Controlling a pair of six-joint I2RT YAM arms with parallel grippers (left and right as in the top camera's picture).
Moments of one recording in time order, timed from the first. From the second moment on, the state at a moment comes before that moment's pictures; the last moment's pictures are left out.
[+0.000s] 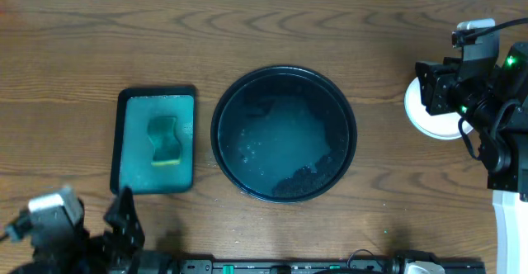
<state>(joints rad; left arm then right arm) -0.12 0.45 1.32 -1.35 -0.14 -0.35 -0.08 1.15 1.43 -0.88 -0.24 -0.08</state>
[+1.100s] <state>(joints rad) -0.12 0.43 1.31 -1.49 -0.14 -0.35 -0.08 1.16 1.43 -1.01 -0.24 -0.07</state>
